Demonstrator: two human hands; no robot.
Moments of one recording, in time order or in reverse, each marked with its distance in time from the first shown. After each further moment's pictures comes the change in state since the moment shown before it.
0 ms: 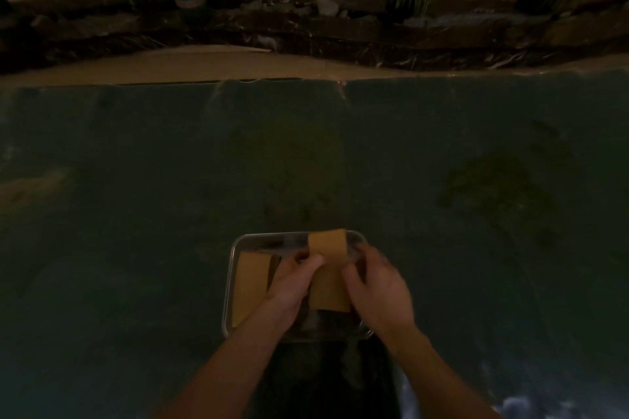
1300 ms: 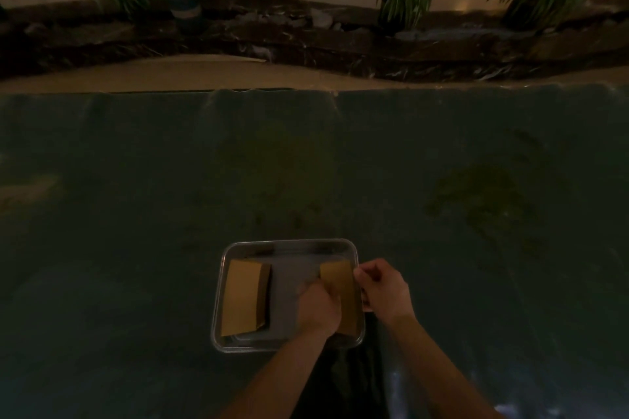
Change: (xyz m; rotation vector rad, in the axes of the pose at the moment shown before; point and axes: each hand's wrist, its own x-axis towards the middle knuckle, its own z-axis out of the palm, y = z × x) left_hand 0.014 -0.045 0.053 0.818 0.222 0.177; right_hand 0.030 0.044 -0.001 0.405 -0.051 0.291
